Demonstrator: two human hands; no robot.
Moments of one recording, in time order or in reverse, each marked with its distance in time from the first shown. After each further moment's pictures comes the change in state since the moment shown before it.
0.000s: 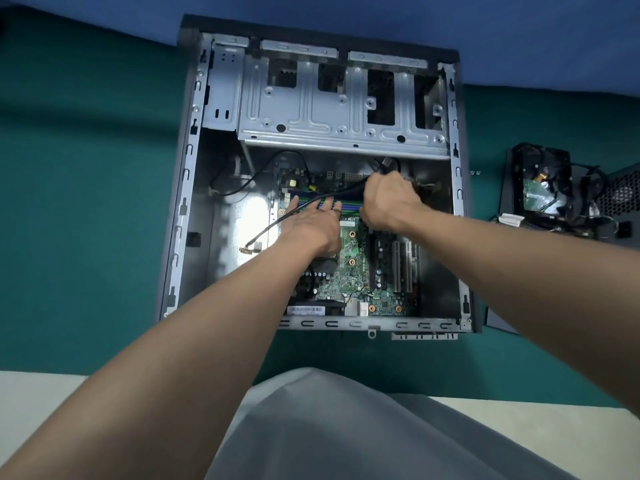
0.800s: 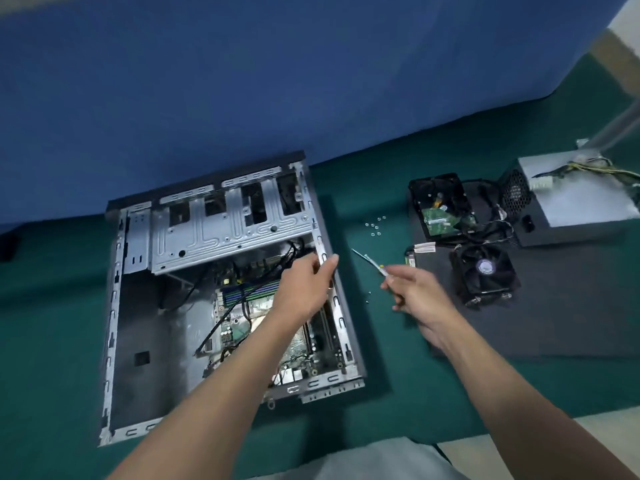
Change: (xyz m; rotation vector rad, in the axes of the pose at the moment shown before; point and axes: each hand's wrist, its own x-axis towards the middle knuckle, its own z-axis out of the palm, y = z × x) left_hand -0.033 0.138 -0.044 -0.710 0.430 0.003; right_hand -0.085 0.192 0.021 1.545 0.060 0.307
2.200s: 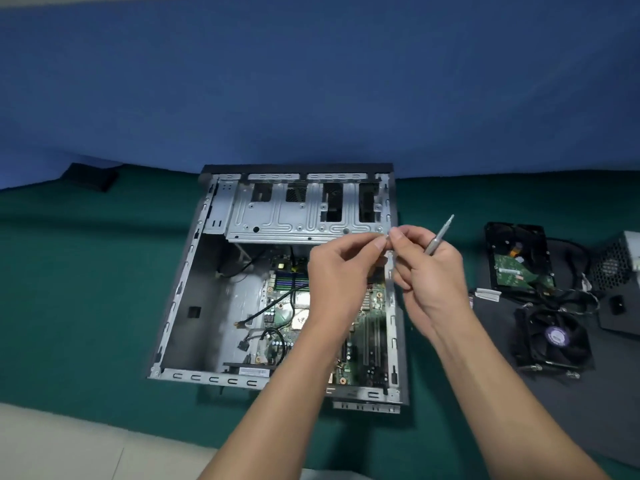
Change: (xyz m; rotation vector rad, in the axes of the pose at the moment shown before) left_hand -0.044 0.028 -0.047 -0.912 0.357 0.077; right_hand -0.030 -0.096 0.094 0.470 -0.201 -0.213
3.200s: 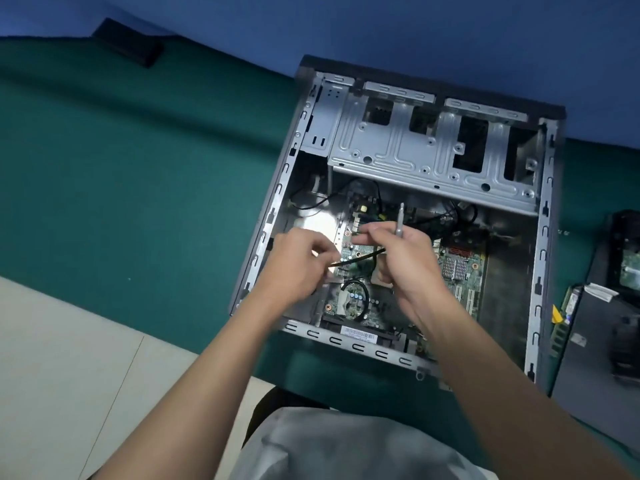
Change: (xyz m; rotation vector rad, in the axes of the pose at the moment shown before) left_hand 0.024 -0.073 -0.217 0.679 -0.105 -0.243; right_hand -0.006 0.143 0.110 -0.627 -0.102 0.351
